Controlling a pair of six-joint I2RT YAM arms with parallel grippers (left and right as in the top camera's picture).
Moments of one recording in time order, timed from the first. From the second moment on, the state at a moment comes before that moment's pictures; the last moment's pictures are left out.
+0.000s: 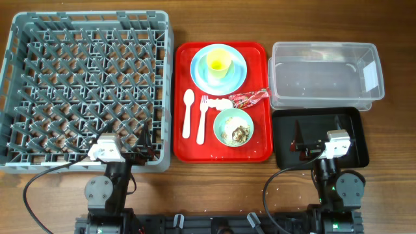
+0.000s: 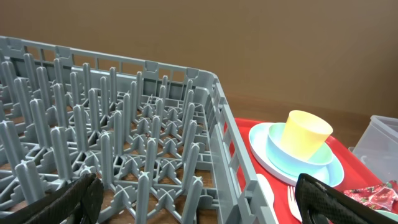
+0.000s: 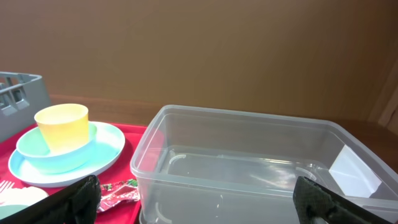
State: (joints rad) left arm -0.03 0.01 0.01 -0.07 0.05 -0.20; right arm -0.02 0.01 0.01 0.00 -0.08 -0.08
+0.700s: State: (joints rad) left arm -0.03 0.03 0.39 0.00 0.39 -0.40; right arm -0.02 0.01 0.01 0.00 -0.07 -0.08
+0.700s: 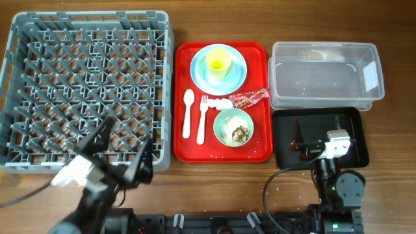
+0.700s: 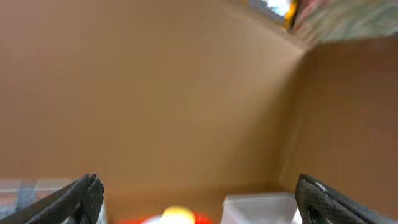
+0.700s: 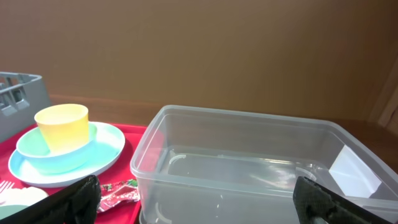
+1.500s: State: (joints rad) left arm -0.08 1.54 1.47 -1.18 0.84 -0.42; right arm -0.02 0.01 0.01 0.00 -0.07 -0.08
